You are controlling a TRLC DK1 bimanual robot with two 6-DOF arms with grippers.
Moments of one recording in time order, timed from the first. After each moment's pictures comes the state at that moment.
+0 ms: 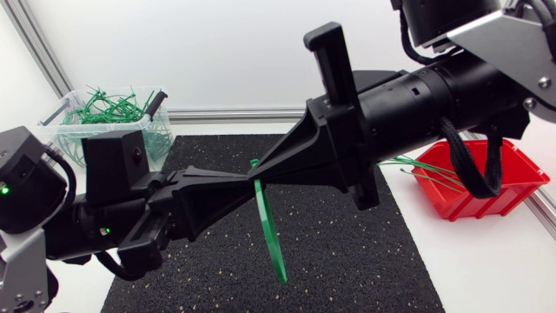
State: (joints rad) left arm -0.61 1.03 0.42 0.72 0.74 -0.56; right arm 0.64 1.28 1.17 -0.57 -0.93 1.16
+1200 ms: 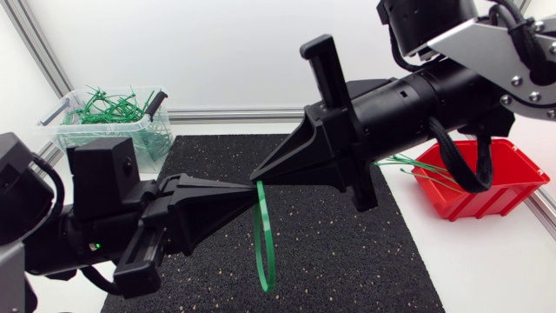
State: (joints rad) left arm -0.66 0.93 0.42 0.55 0.67 -0.47; right arm 0.60 1.33 1.17 -0.61 -0.96 1.16
